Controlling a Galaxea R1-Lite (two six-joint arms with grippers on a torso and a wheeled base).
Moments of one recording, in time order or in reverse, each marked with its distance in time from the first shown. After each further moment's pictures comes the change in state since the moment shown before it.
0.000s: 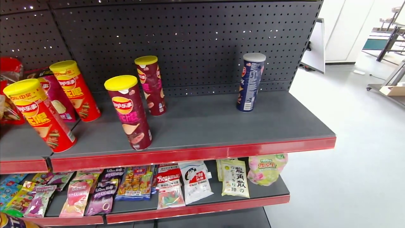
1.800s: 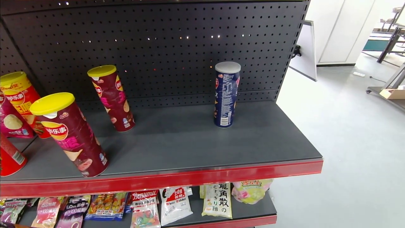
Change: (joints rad) left arm -0.061 -0.059 -0.029 0.005 -0.021 -0.142; right arm 0.000 0.002 -0.009 0.002 0.069 -0.012
